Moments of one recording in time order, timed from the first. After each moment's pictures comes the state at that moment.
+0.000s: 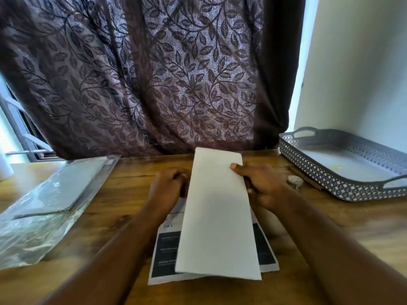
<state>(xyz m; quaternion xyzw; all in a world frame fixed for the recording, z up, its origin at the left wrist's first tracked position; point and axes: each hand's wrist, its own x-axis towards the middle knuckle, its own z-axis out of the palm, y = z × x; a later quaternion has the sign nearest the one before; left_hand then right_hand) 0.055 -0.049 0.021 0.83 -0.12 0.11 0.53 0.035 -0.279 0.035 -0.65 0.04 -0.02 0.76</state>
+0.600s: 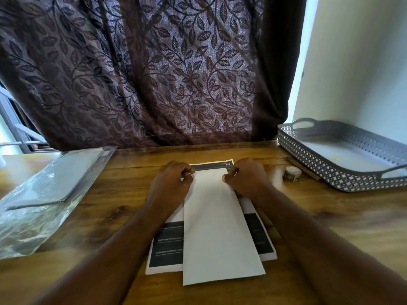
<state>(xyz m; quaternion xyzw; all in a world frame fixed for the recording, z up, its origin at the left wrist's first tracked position) 0.062 -0.054 0.002 0.91 -0.18 0.23 0.31 0.037 -0.262 0.023 -0.94 0.06 -0.14 0.32</state>
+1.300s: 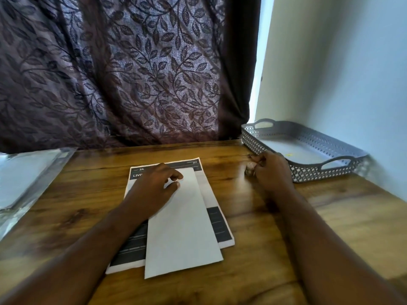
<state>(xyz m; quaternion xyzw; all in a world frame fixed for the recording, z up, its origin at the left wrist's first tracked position) 0.045 -0.078 -0.002 0.90 -0.30 0.18 0.25 0.001 -0.386 0.015 -0.91 0.19 -0.28 0.25</state>
